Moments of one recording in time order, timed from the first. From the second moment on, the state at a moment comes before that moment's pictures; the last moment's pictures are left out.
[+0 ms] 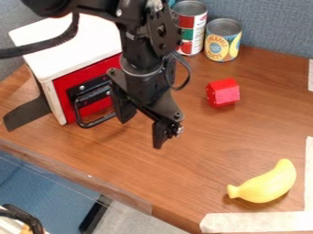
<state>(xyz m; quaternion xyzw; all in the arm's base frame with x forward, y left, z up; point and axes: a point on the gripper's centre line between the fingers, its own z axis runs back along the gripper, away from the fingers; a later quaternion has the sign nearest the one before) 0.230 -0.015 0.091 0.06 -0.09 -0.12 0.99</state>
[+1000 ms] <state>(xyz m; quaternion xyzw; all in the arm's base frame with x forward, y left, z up) 0.241 0.025 0.078 0.12 -0.11 -0.25 0.95</state>
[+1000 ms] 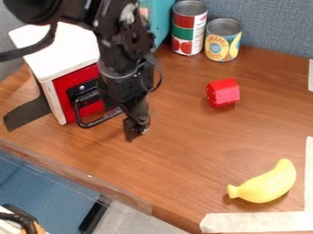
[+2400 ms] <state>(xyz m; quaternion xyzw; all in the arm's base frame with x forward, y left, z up) 0.273 0.073 0.042 0.21 -0.16 -0.25 0.93</state>
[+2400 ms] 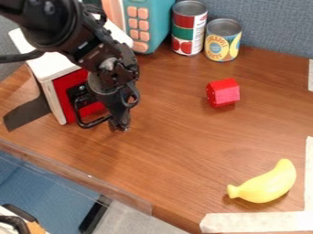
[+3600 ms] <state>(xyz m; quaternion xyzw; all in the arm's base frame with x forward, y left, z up) 0.264 0.056 0.037 0.14 -0.14 -0.21 0.96</state>
